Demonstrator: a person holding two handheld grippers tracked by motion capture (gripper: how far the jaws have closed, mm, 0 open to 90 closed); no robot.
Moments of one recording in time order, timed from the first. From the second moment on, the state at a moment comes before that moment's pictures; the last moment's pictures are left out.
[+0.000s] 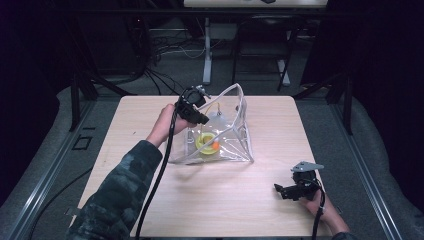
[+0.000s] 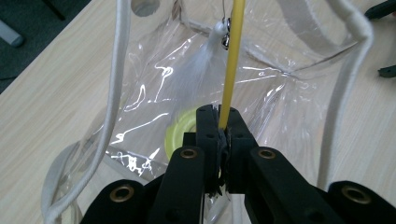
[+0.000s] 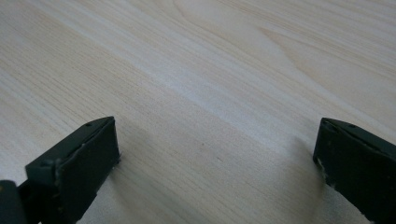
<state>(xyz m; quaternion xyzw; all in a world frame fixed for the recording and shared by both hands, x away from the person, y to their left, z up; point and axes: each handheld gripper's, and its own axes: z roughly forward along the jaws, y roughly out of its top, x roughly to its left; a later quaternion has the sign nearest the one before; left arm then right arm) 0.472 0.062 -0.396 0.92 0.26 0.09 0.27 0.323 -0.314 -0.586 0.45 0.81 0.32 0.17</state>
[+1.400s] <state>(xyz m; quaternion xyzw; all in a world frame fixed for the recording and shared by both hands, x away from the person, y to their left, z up) 0.426 0.149 -0.344 0.88 0.33 0.15 0.32 0.322 -0.313 -0.587 0.45 0.81 0.33 0.18</state>
